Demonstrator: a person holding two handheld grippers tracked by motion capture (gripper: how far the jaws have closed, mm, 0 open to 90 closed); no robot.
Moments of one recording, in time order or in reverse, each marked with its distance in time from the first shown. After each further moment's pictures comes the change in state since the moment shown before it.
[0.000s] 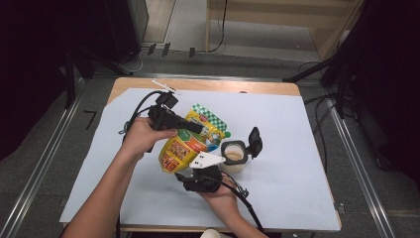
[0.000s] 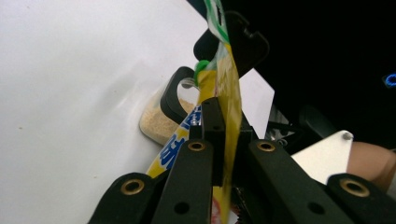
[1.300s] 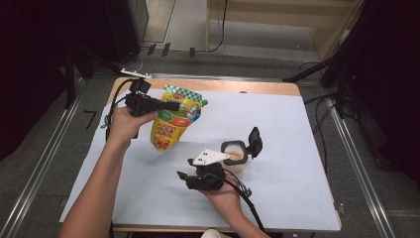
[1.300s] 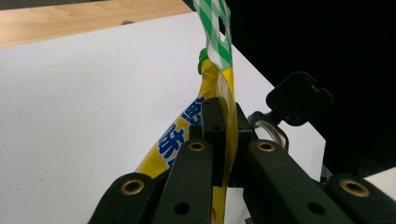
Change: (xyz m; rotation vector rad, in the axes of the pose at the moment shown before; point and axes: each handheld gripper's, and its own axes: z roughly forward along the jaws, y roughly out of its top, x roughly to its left) left arm 0.050 -0.003 -0.047 -0.218 0.184 -0.024; right arm -0.005 0.005 -0.010 0.013 0.008 0.035
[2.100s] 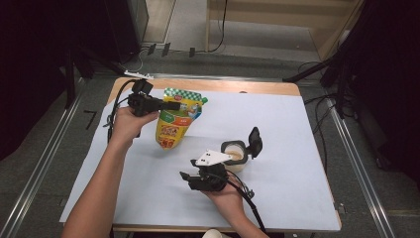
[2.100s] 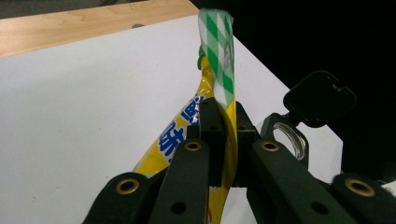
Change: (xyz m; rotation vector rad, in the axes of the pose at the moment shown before) left arm 0.008 -0.003 0.006 -0.005 0.027 0.029; right arm -0.002 -0.004 -0.004 0.006 -0.013 0.015
